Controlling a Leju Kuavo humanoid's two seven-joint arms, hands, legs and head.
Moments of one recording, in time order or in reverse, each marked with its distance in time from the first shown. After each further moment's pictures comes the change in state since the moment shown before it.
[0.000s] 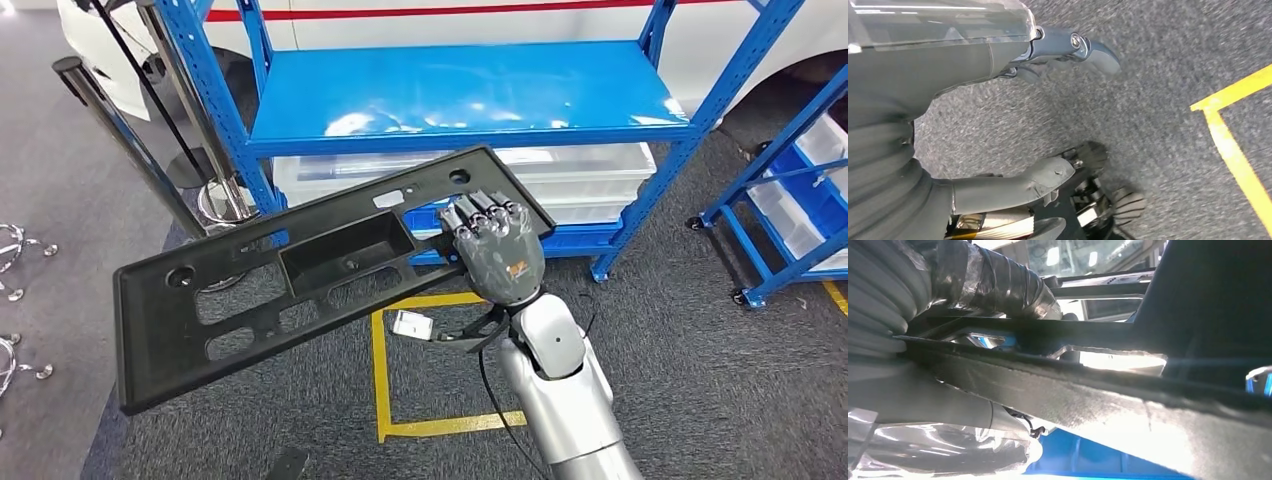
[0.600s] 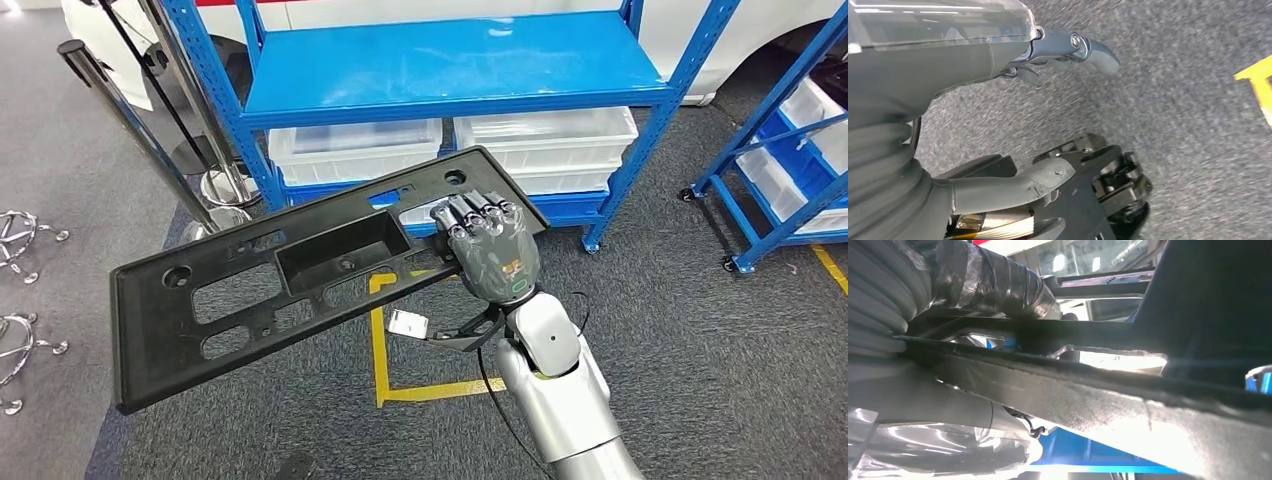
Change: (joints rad) left arm 0.008 -0.001 0.000 0.000 0.003 0.000 -0.001; right arm -0.008 -0.004 0.029 0.013 0.001 0.000 0.025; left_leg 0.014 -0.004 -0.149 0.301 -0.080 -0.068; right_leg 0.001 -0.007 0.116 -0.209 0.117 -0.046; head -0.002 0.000
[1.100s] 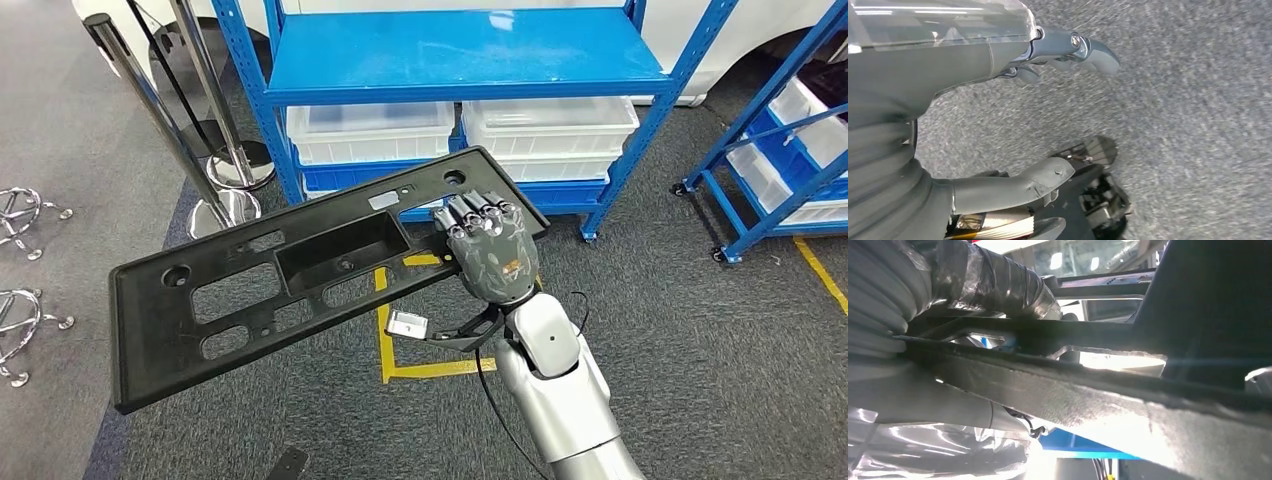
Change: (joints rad) left arm -0.005 -0.001 -0.001 0.000 0.000 -0.002 0.000; right arm -0.003 -0.008 0.007 0.004 0.003 0.000 0.013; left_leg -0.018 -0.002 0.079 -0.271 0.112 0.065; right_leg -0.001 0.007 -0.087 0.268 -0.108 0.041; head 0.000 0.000
